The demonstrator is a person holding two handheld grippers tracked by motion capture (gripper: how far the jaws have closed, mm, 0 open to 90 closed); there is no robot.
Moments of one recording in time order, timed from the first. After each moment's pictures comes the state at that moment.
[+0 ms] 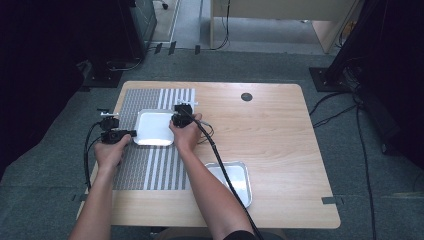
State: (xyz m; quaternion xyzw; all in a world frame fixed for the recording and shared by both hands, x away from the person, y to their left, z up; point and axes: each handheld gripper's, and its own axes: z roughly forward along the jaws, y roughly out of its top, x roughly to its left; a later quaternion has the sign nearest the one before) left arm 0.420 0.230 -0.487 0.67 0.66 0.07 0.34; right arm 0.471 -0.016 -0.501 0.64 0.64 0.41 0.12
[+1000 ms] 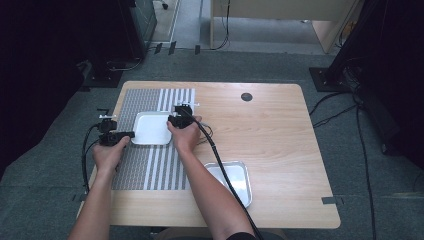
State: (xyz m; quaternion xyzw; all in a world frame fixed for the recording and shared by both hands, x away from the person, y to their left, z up) left arm 0.416 0.236 -0.492 0.66 0.67 0.11 0.32; right arm 0.472 -0.016 -0.506 0.64 0.63 0.43 0.07
